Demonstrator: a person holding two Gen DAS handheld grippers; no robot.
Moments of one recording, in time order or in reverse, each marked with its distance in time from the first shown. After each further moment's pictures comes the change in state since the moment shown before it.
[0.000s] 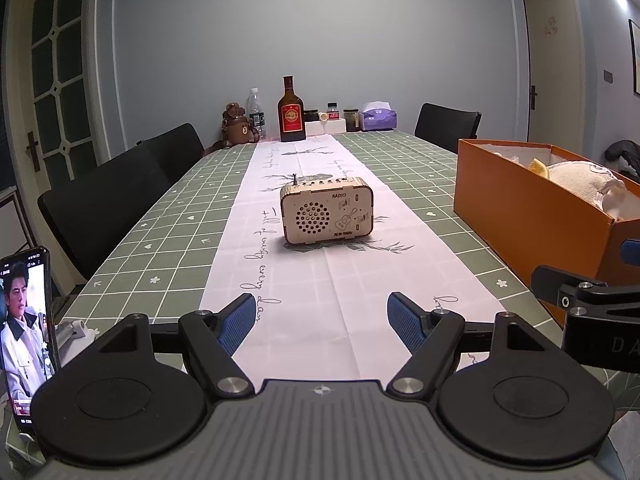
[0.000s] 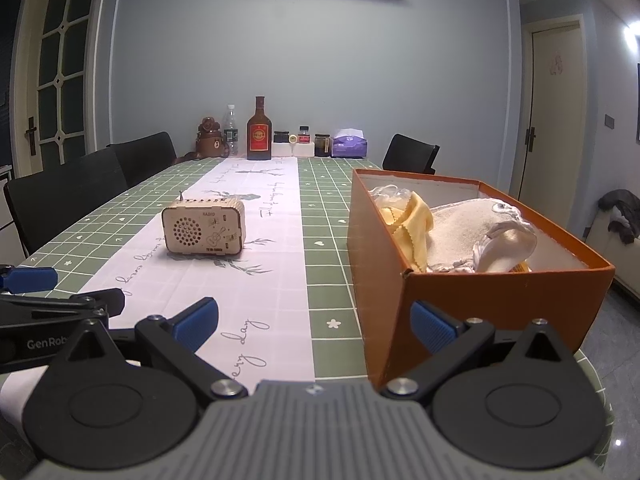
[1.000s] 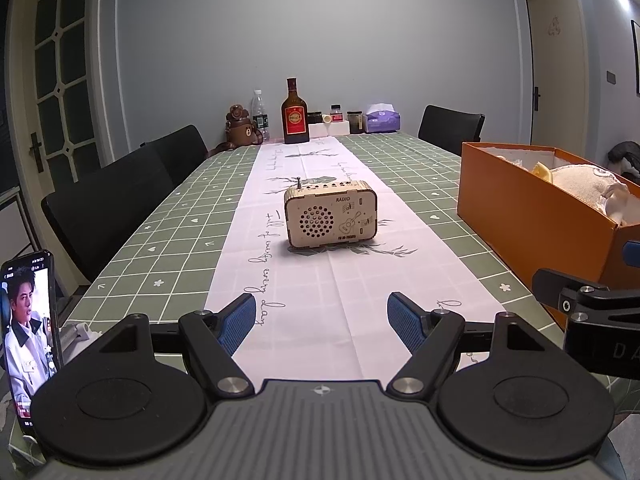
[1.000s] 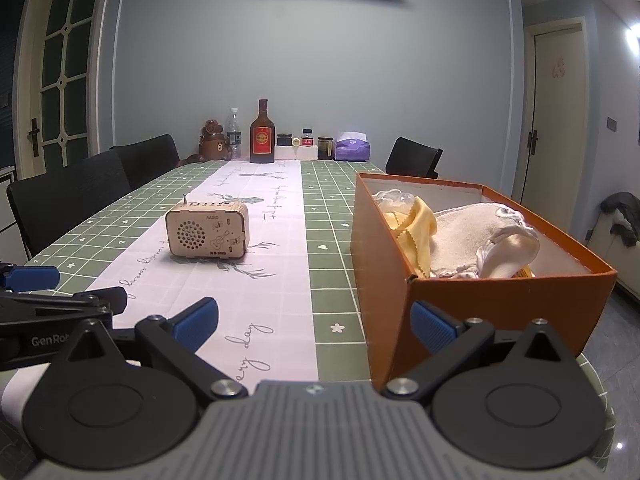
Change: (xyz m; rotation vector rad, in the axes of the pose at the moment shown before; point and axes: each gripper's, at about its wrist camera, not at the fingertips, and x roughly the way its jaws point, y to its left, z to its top) left arm -0.002 0.001 0.001 -0.004 -0.006 0.008; right arm -0.003 0.003 0.000 -0.004 -0.007 0.007
